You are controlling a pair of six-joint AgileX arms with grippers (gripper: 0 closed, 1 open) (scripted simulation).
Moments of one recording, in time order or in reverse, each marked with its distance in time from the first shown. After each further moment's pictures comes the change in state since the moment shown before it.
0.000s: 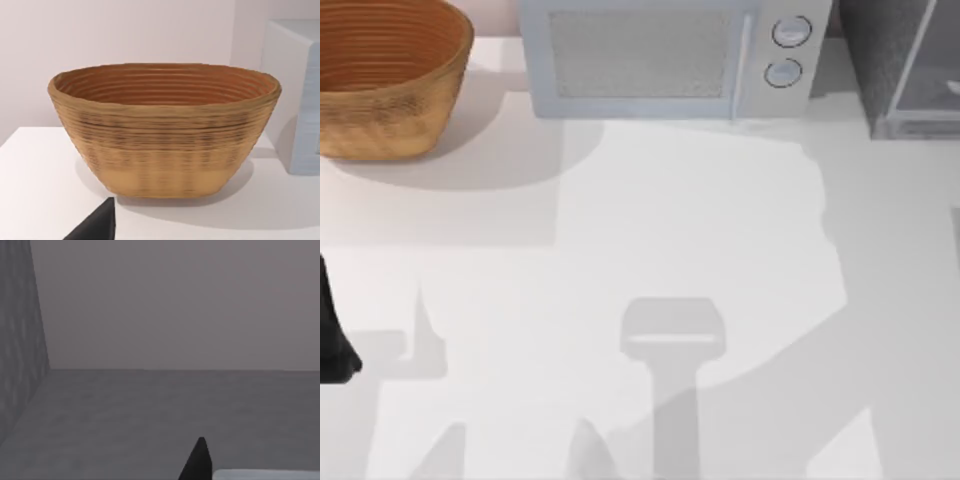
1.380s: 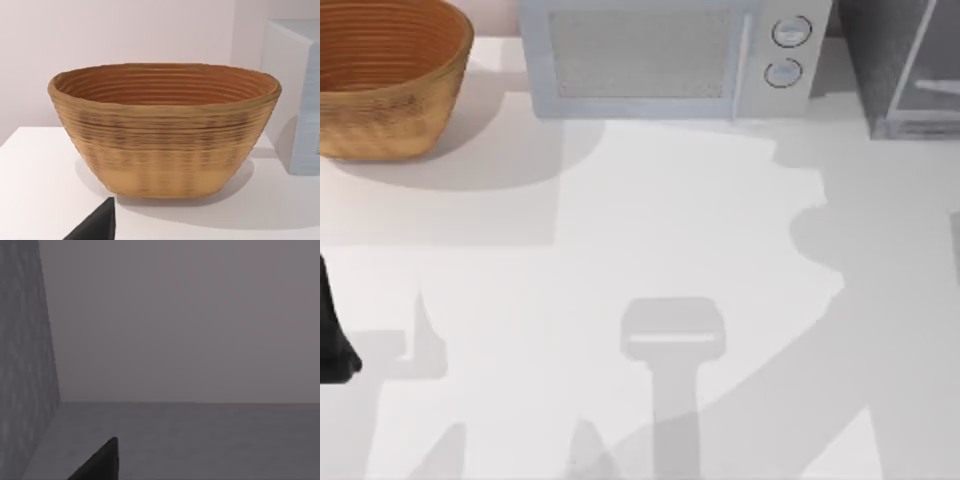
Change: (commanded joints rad) left arm 0.000 0.000 0.000 0.000 0.000 0.000; right arm 0.012 -0.103 -0.041 -0.032 0.005 0.009
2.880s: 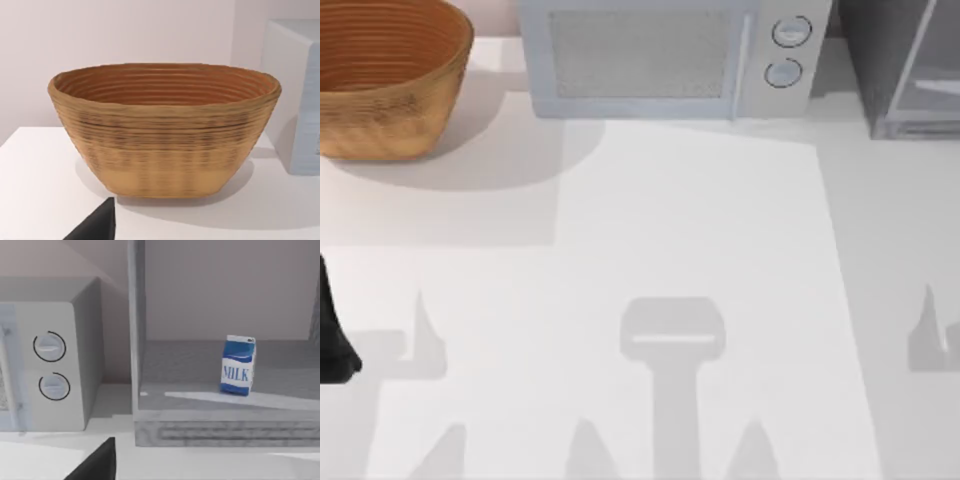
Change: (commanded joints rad) left arm 0.000 0.000 0.000 0.000 0.000 0.000; right arm 0.181 -2.123 -1.169 -0.901 0.174 -0.008
